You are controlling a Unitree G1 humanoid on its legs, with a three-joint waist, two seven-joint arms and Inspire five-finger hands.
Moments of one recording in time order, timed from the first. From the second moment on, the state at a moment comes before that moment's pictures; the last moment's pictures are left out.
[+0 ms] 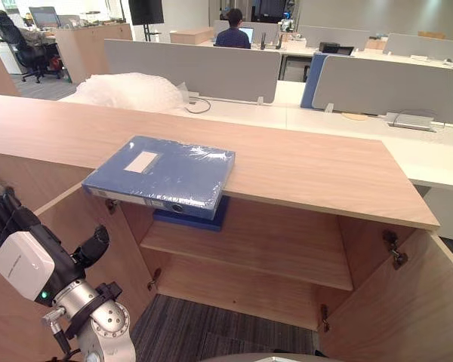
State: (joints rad) left arm 0.30 -0.05 0.32 -0.36 0.80 0.14 0.63; right arm 0.14 0.02 -0.23 1.08 0.04 0.03 -0.14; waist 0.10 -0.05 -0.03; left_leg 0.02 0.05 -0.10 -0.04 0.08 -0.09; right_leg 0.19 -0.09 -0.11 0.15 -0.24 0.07
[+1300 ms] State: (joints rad) left arm 0.16 0.27 0.17 0.00 0.92 0.09 0.45; right arm 0.11 0.00 -0.27 1.10 -0.01 0.02 -0.11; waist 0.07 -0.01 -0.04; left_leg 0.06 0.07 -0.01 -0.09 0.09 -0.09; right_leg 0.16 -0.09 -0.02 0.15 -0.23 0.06
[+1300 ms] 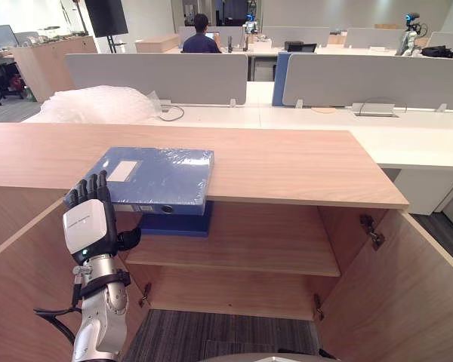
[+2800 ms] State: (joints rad) left arm 0.16 0.07 0.15 -0.45 0.53 0.03 0.55; right arm 0.28 0.05 -0.09 0.58 0.04 0.03 -0.20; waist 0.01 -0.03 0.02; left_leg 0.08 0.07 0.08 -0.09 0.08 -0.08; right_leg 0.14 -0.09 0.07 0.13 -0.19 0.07
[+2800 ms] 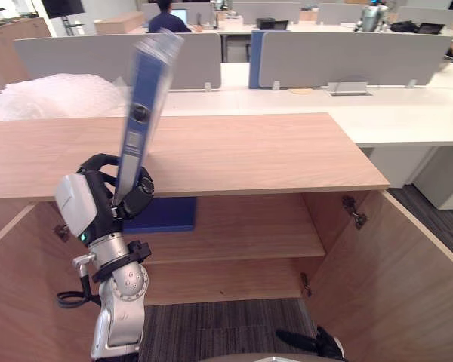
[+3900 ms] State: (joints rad) left arm 0.19 0.15 0.12 -0.39 -0.61 -0.25 -0.08; right arm -0.13 -0.26 0.15 -0.37 0.27 -0.14 -0.02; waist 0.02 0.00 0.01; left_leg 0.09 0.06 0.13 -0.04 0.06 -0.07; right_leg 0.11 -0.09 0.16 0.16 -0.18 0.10
